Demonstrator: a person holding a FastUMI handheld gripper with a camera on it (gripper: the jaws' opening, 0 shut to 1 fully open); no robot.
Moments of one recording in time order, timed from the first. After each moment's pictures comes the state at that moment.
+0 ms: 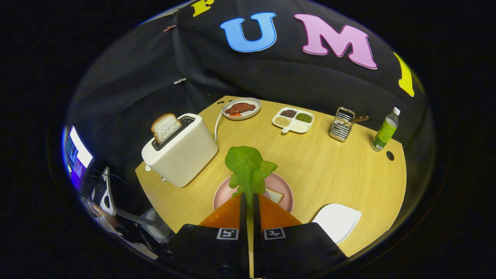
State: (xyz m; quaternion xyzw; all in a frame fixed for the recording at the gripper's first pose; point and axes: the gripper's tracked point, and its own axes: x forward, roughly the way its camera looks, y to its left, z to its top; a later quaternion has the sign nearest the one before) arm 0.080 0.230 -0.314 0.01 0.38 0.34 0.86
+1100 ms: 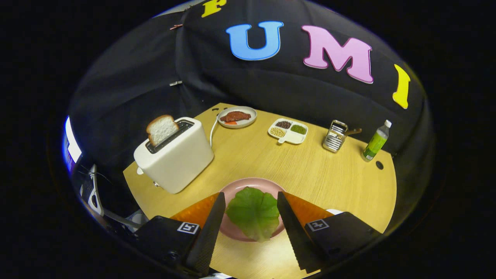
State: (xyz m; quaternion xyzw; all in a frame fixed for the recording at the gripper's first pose) arm 0.076 0.237 -0.281 -0.03 0.29 0.30 0.91
